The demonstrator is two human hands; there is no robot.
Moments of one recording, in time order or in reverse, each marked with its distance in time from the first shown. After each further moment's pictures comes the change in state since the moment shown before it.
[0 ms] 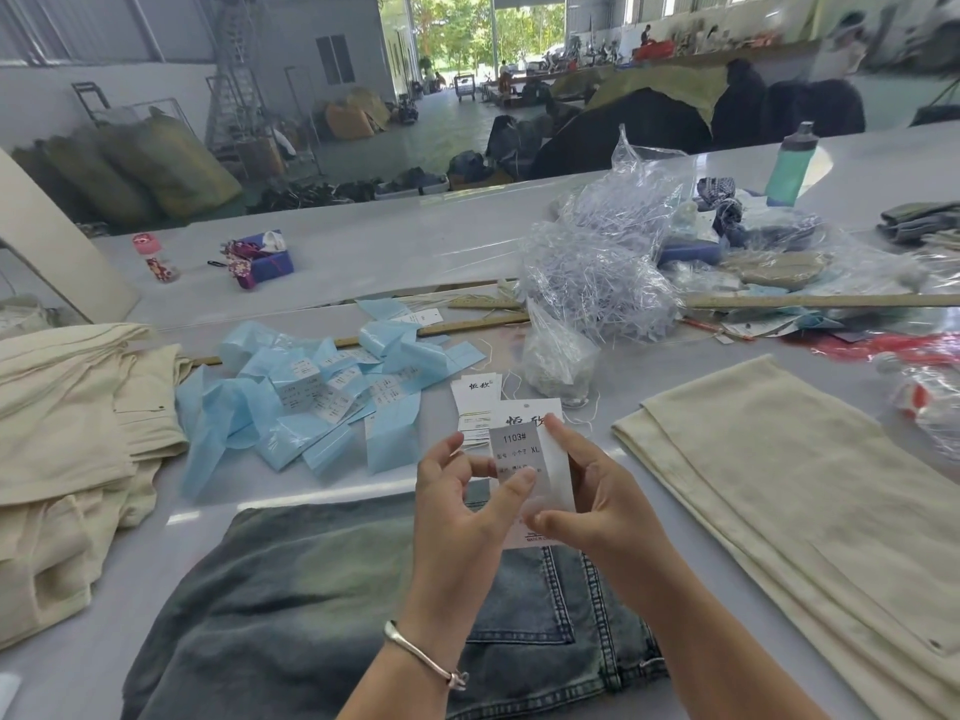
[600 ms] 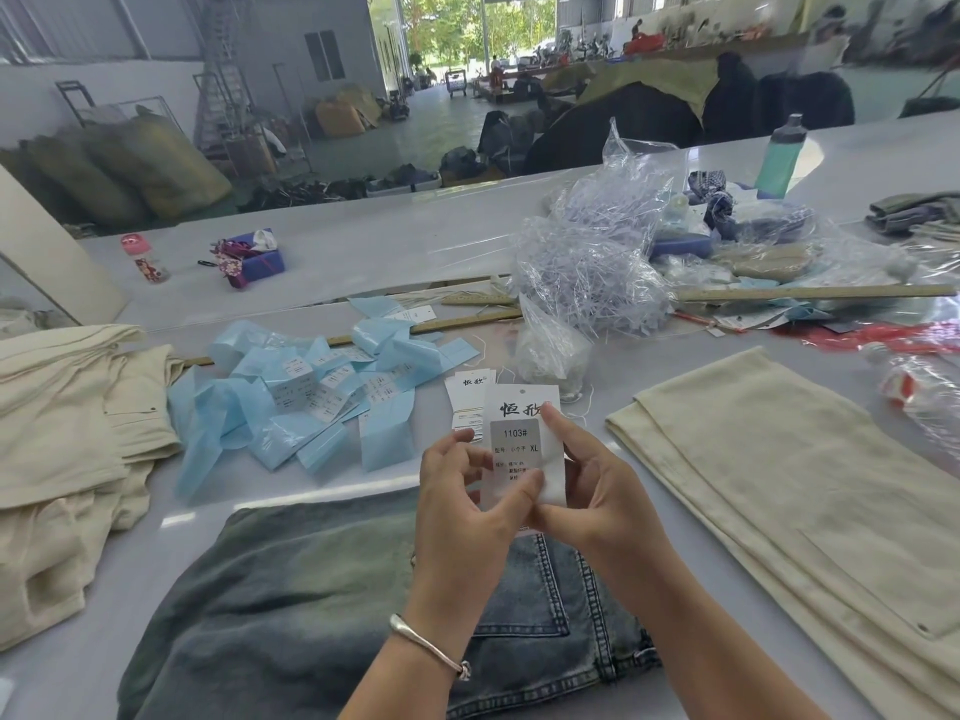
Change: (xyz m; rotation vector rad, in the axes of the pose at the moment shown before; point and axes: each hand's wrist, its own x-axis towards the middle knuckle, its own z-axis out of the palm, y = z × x) left_hand 0.002 -0.010 0.006 0.225 0.016 0.143; right_hand -0.006 -0.003 0.007 0.032 0.051 -0.100
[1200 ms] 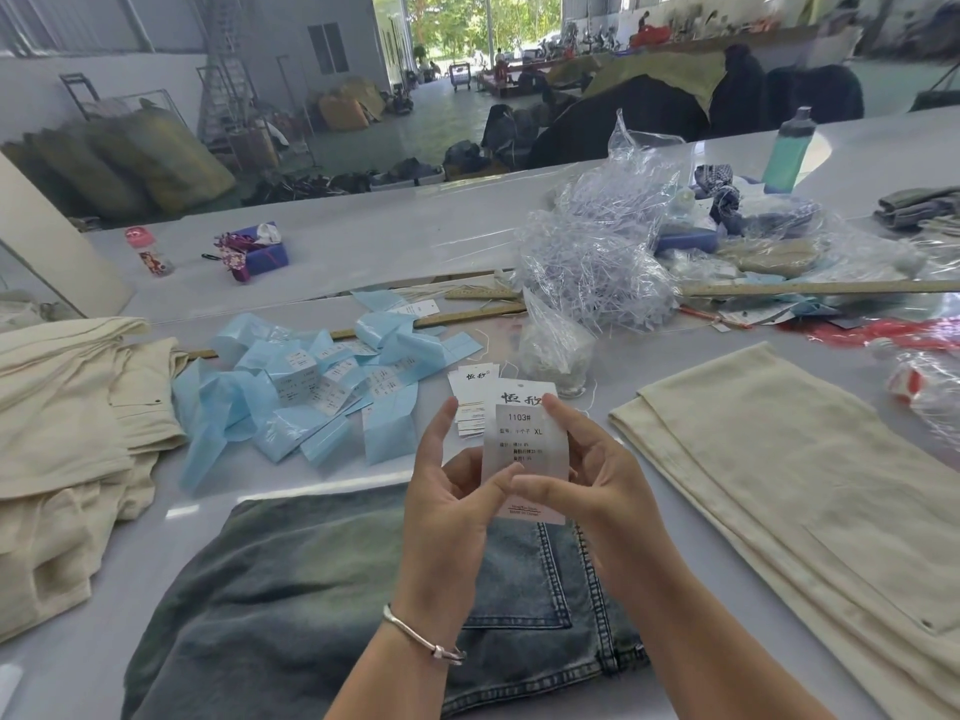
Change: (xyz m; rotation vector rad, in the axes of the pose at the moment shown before) left_hand -0.001 -0.002 -0.006 -0.680 -0.112 -0.159; right_hand 0.003 -0.007 0.009 0.211 0.078 0.019
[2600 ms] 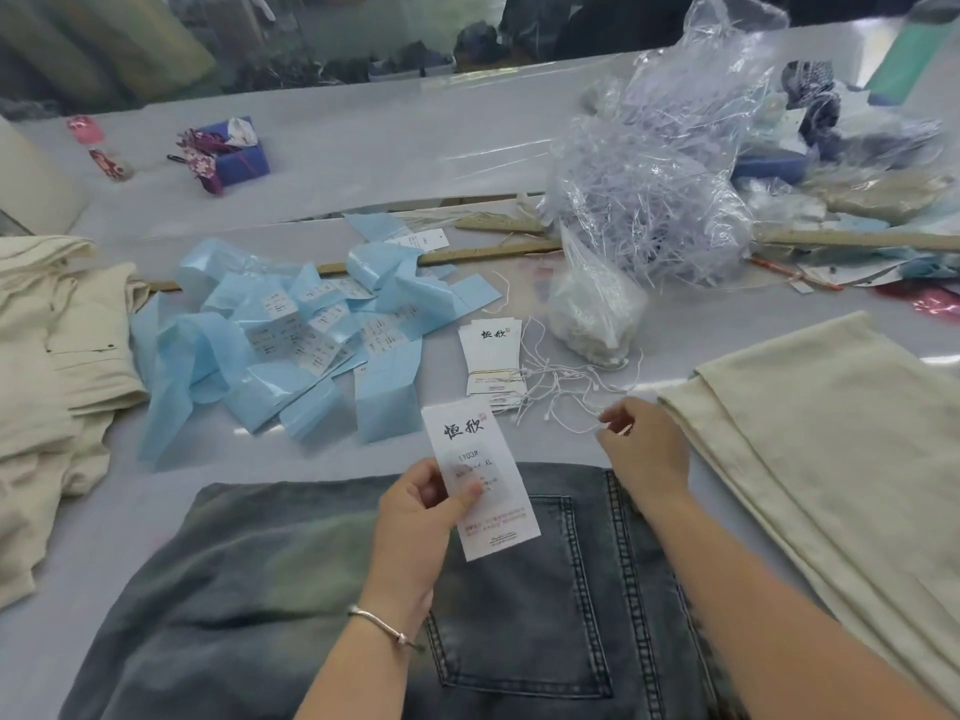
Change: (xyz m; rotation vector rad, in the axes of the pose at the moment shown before) left_hand 0.085 -0.079 -0.079 0.200 0.237 -0.305; right_hand 0.145 0.104 -0.093 -1.172 0.376 0.225
